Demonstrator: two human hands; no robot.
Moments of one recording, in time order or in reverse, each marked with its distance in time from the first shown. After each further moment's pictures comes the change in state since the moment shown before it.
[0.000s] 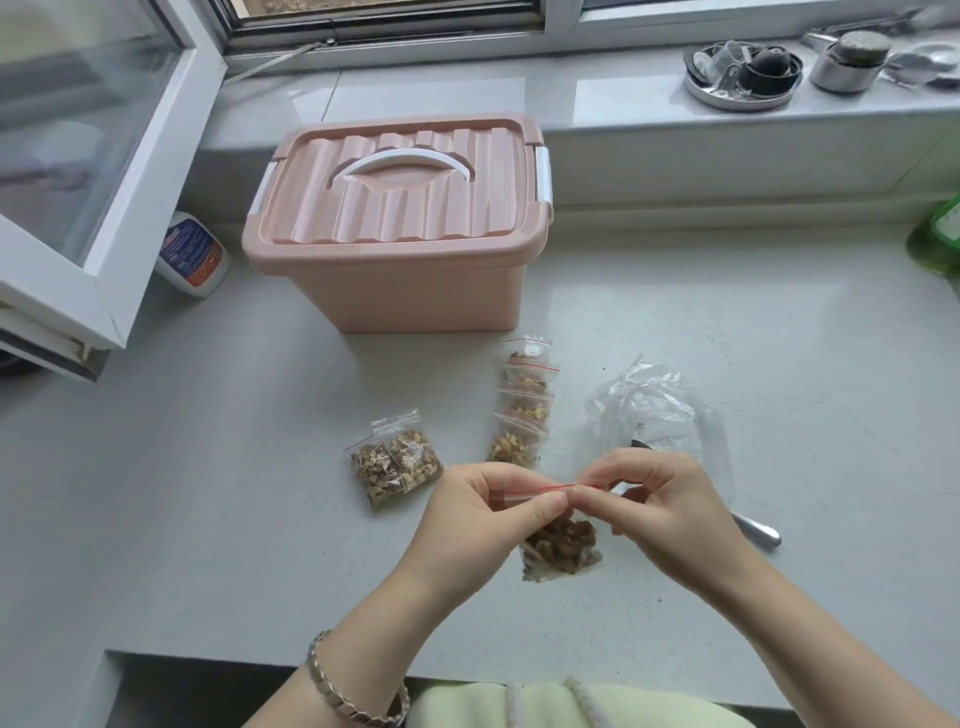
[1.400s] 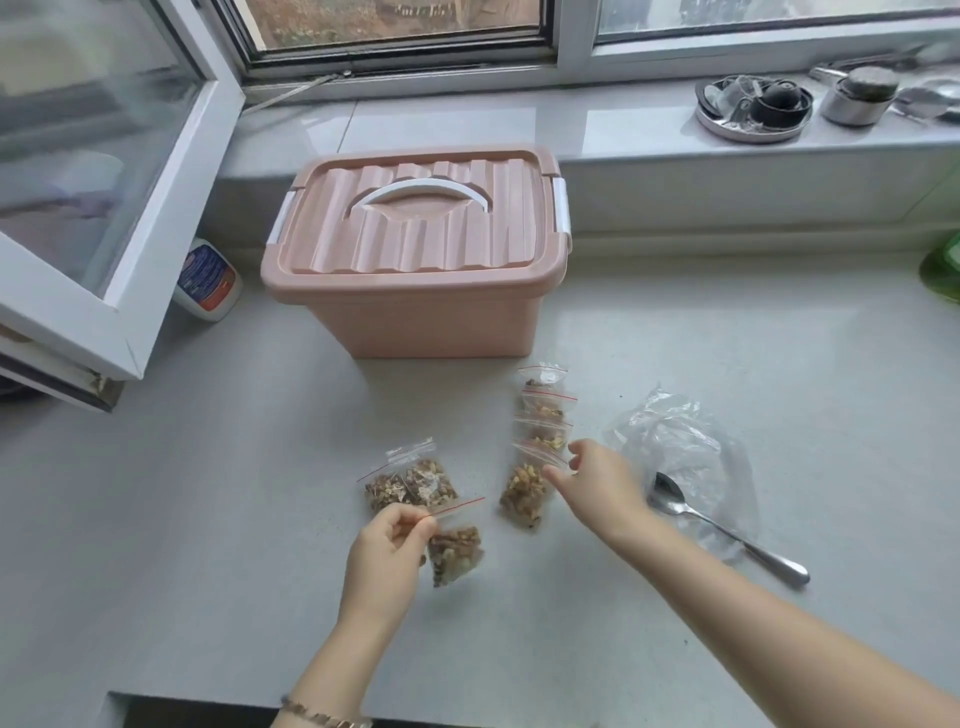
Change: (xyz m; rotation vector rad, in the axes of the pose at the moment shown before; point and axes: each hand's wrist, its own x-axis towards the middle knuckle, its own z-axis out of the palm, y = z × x) left_hand 0.025 -0.090 -0.080 0.255 0.495 -0.134; right_hand 0.083 0.074 0.051 -0.496 0.045 0.491
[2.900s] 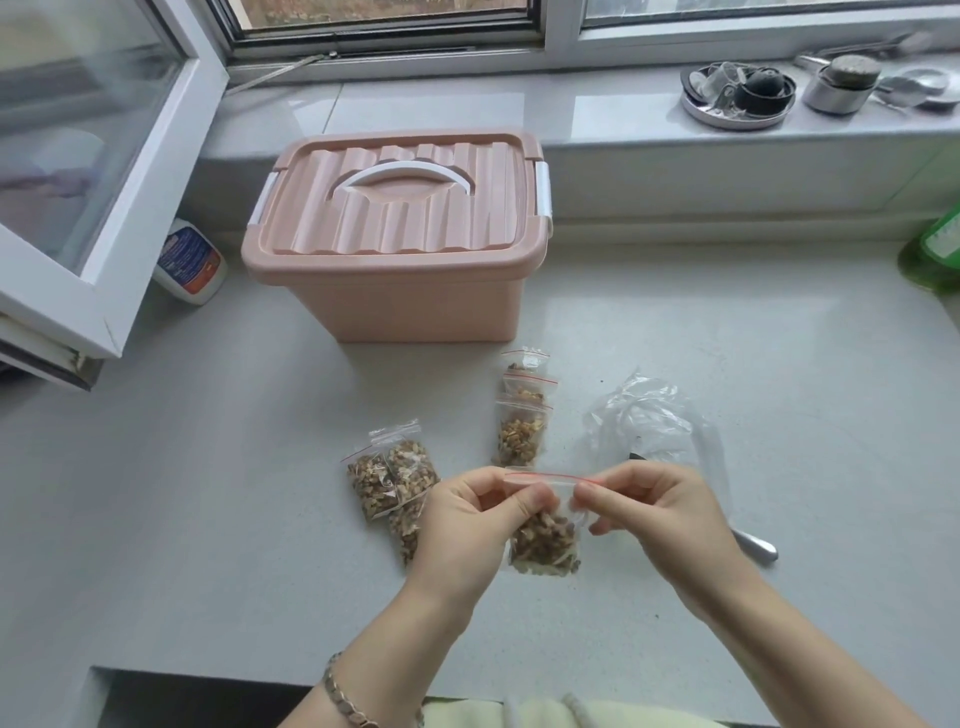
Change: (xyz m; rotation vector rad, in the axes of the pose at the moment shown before) left_hand -0.060 0.089 0.045 -0.468 -0.330 0.027; right_hand -0.098 -0.001 -0.071 0.846 -0.075 -0.160
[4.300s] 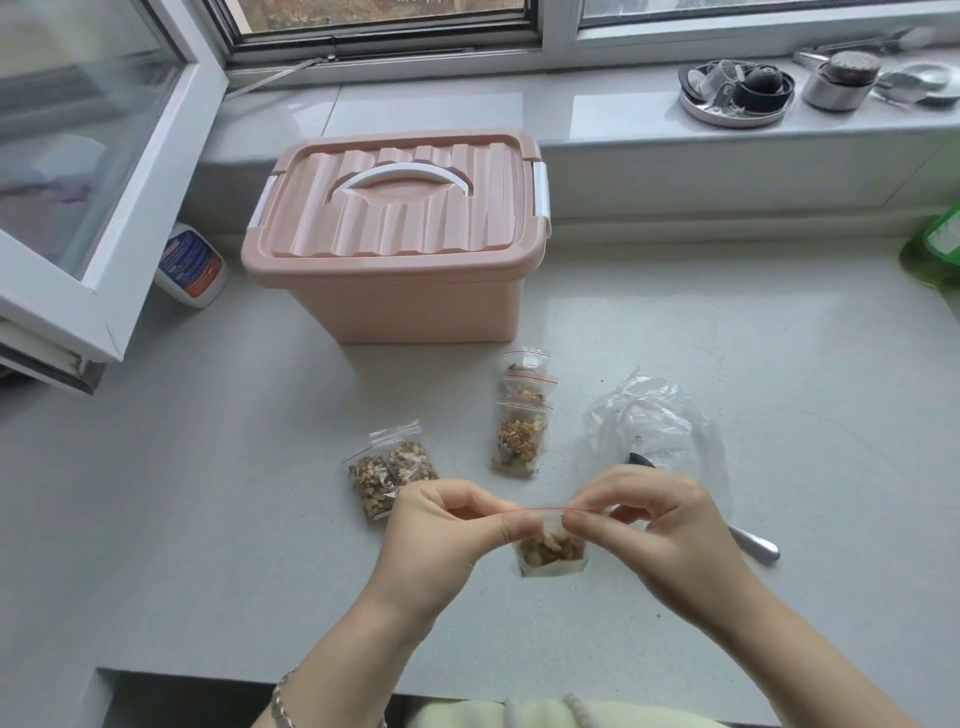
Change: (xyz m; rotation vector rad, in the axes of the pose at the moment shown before) left_hand -0.010 0.017 -0.018 0.151 -0.024 0.025; right_hand -0.005 0.002 -0.005 -0.348 -0.118 -0.420
